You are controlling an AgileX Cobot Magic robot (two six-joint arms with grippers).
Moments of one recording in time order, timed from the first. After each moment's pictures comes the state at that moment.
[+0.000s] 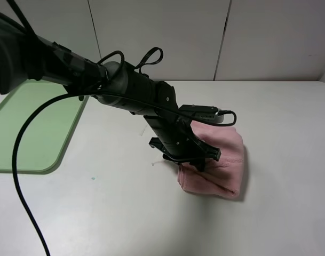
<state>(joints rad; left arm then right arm) -0.83 2.24 -1.39 -0.43 0.42 0.01 0.11 0.00 -0.49 0.18 1.04 -0.13</state>
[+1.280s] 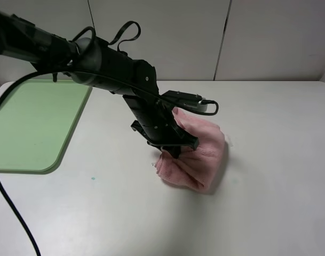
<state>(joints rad) -0.74 2.14 -1.36 -0.30 0.50 0.07 0.11 0.00 -0.49 0.17 1.04 -0.13</state>
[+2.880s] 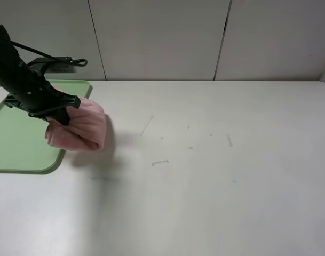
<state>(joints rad) -0.14 1.74 -1.00 -0.10 0.52 0.07 0.11 0.00 -0.49 0.18 1.03 -0.13</state>
